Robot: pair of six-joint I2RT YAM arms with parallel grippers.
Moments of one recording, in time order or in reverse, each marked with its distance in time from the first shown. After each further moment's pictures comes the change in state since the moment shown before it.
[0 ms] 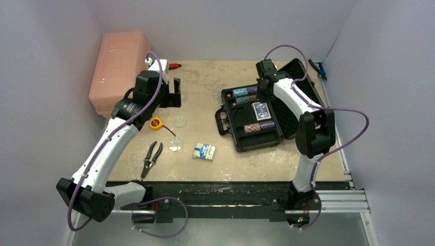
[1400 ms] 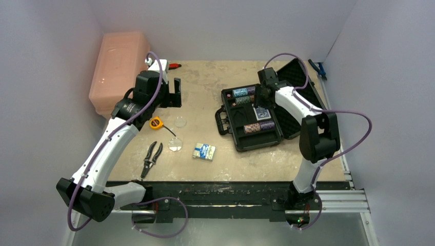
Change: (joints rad) left arm 0.000 0.000 0.000 0.000 -0.004 -0.001; right arm 0.002 -0.093 -0.202 0.150 -0.062 -0.013
